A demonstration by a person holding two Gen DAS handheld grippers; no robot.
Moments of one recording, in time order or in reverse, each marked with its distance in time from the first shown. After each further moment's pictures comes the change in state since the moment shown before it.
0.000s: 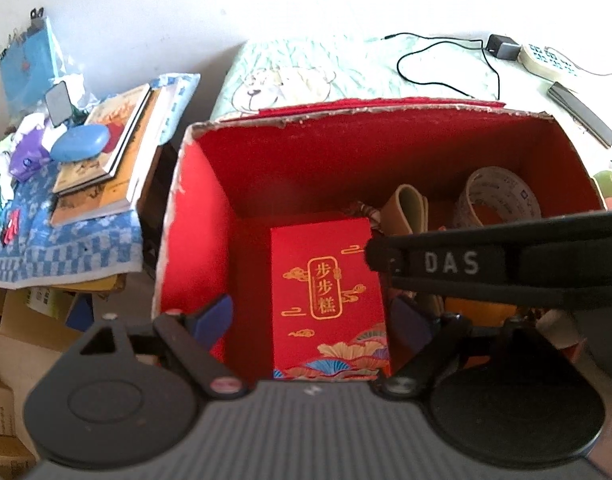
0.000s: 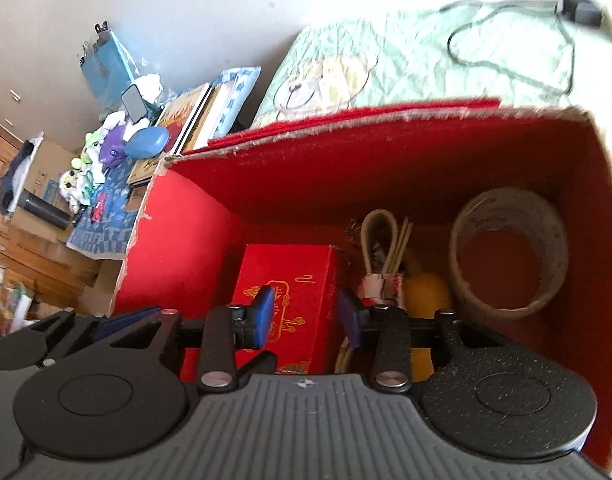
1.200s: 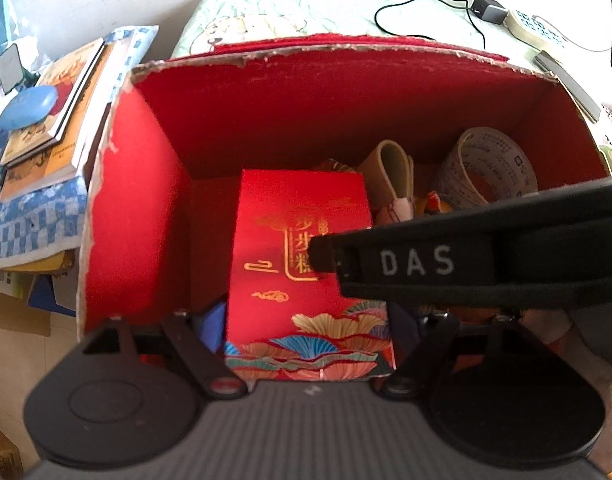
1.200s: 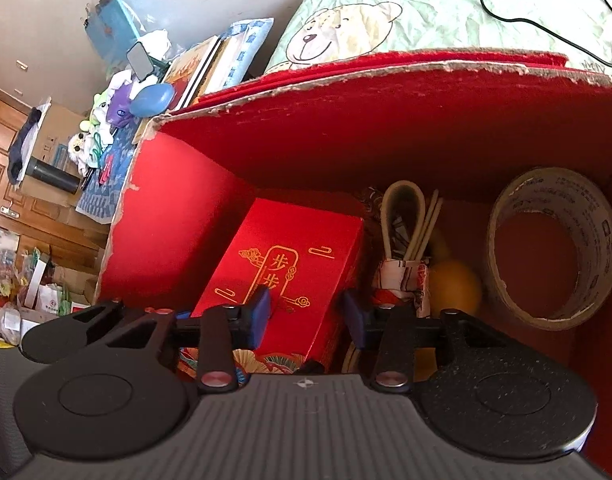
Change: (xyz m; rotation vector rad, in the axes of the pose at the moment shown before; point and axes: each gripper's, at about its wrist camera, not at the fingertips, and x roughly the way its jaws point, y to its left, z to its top) left arm 0.042 -0.003 0.001 0.001 0.142 -0.121; right arm 0.038 -0.012 0.009 -0.009 0.168 0.079
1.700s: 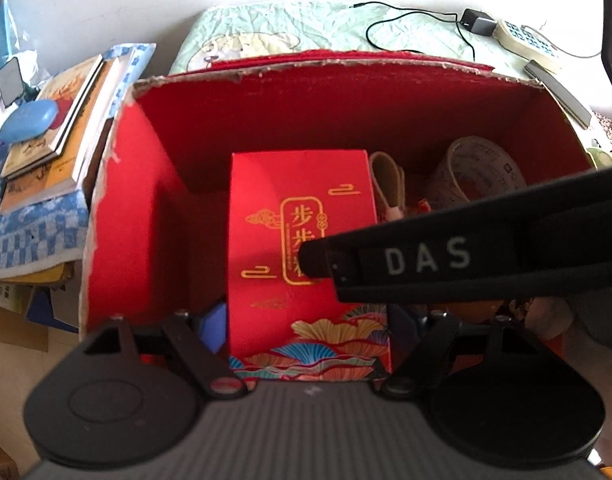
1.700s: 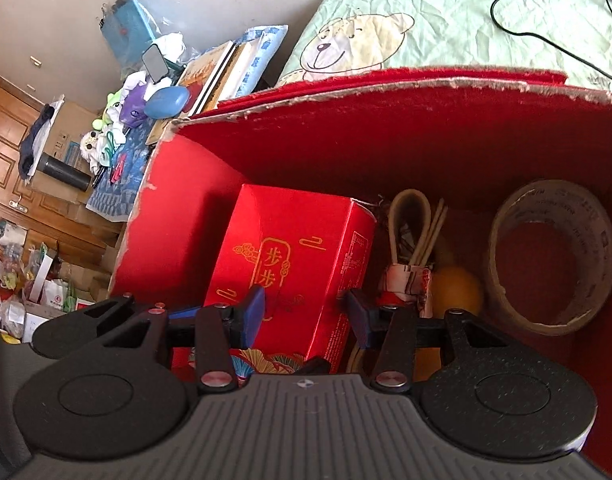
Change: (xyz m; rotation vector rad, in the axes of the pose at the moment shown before) left arm -0.006 0.000 -0.006 0.016 -0.061 -0.009; right arm -0.006 0.001 -0.002 -0.030 -0.018 0.031
